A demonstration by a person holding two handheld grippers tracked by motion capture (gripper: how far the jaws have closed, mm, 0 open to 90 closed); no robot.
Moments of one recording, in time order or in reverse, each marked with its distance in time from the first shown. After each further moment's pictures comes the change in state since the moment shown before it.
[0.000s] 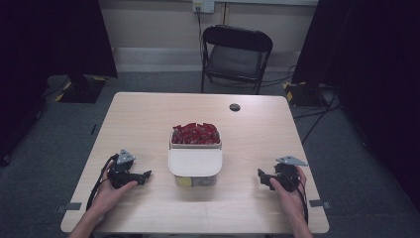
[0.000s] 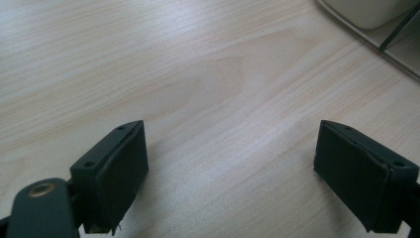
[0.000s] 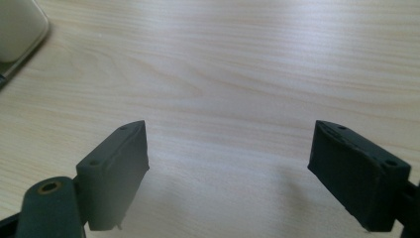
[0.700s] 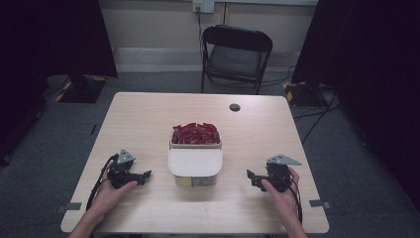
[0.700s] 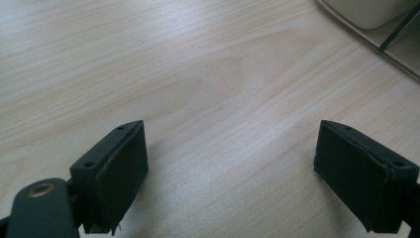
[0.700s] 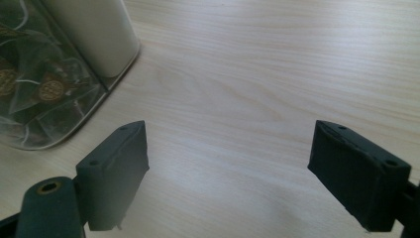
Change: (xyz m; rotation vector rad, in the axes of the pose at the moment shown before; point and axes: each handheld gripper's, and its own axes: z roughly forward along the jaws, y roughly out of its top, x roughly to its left) left arm 0.000 0.000 0.000 0.001 0.002 0.005; right arm 0.032 0.014 -0.013 -0.027 0.139 -0.039
